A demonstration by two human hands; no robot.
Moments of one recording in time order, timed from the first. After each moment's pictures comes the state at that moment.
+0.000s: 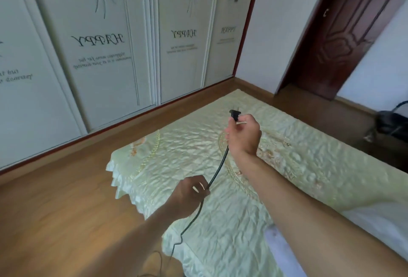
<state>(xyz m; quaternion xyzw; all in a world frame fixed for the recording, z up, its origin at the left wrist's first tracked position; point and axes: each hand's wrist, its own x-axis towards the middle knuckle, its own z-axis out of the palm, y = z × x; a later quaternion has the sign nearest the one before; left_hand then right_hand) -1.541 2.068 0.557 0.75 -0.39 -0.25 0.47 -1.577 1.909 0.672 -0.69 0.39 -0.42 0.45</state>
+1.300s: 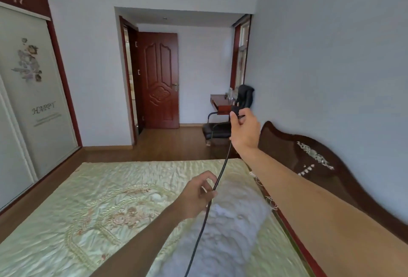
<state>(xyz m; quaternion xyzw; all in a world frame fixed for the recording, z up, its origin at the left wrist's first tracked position) -1.923 1.821 0.819 0.46 -0.71 -0.36 0.39 -2.071 1.739 0.935 -0.56 0.54 -0.62 0.08</state>
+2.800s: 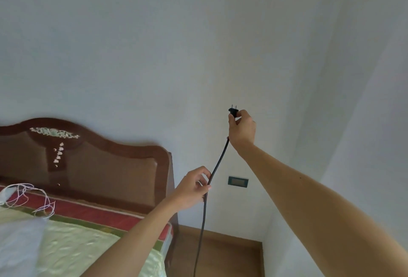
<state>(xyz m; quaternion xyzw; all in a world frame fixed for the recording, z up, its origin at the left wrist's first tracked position) -2.417 2.033 0.751 0.01 -0.86 -0.50 0.02 -2.560 2.157 0.845 -0.07 0.81 -0.55 -0.17</state>
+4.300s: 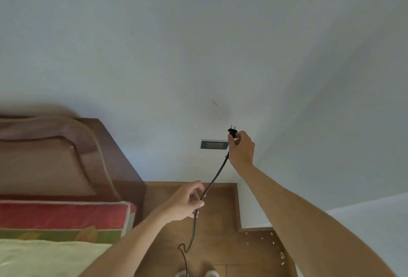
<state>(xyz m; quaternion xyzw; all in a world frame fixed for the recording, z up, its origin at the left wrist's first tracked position) -2.662 2.031 0.486 0.01 -0.81 -0.51 -0.30 -2.790 2.203 0.528 0.13 0.87 -0.48 -0.02</state>
